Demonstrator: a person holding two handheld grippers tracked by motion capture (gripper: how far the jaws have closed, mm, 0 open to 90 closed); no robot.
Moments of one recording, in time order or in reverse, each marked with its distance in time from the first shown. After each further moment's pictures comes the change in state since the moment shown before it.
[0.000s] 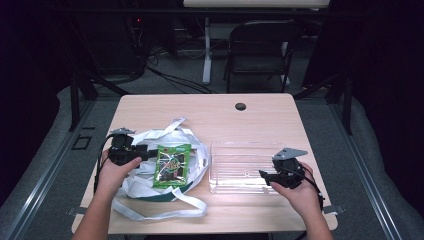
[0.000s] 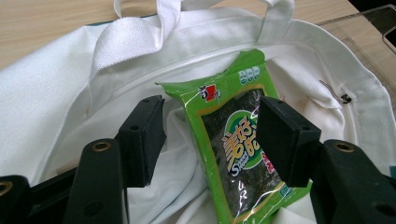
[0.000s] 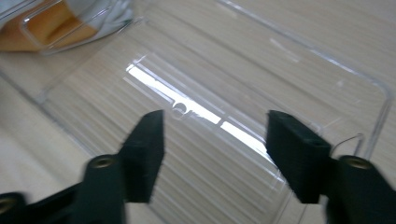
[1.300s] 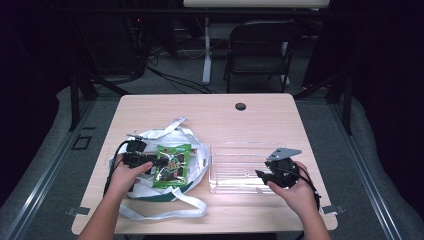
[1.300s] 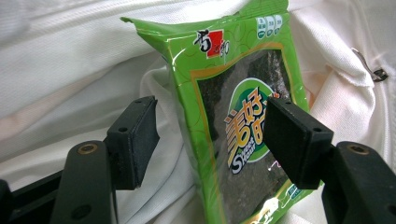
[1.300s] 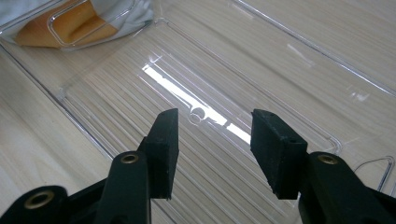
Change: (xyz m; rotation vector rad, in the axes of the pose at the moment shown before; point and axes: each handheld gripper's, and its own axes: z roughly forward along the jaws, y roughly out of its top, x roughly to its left) left arm 0.007 -0.015 0.051 0.152 -0.078 -0.115; right arm 0.008 0.007 0.005 0.001 0.034 -0.046
